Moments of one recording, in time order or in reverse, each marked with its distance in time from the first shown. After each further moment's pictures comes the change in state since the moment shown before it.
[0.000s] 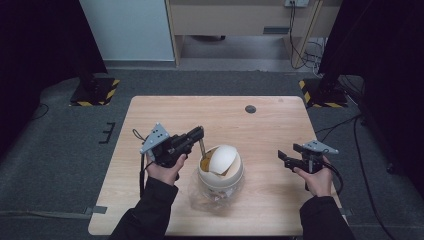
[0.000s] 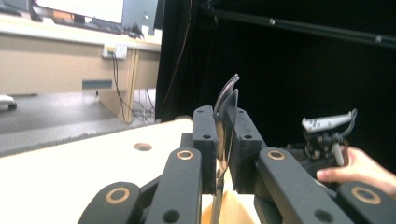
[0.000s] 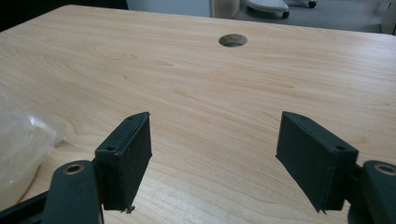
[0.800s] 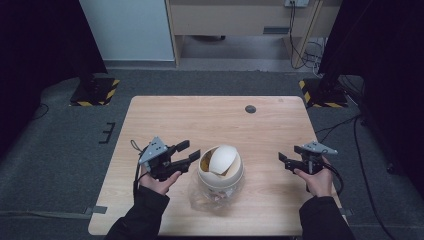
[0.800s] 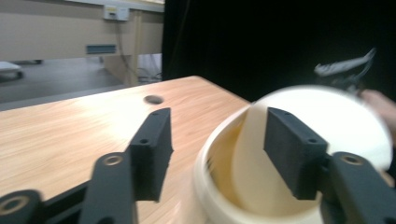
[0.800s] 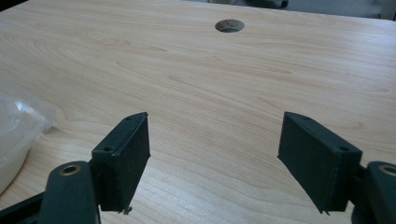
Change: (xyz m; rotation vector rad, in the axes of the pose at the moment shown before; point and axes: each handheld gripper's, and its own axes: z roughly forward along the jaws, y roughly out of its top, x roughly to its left) left arm 0.016 -0.039 -0.027 0.155 0.032 0.035; right arm -0.003 -0.005 0.001 0.036 -0.013 -0.002
